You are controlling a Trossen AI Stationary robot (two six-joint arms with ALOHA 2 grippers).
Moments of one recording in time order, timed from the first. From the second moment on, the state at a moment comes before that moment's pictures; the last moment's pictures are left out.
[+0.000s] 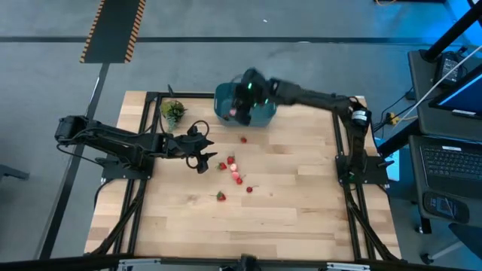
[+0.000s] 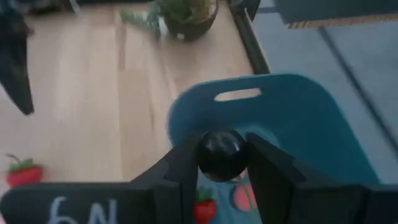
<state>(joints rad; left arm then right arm) 0.00 1.12 0.51 -0.01 -0.33 -0.20 -0.41 1.95 1.73 -0.49 -0.09 -0.20</state>
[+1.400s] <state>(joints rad) 0.00 1.12 0.51 -0.01 -0.35 -0.20 -0.52 2.39 2.00 -0.66 -0.15 0.07</state>
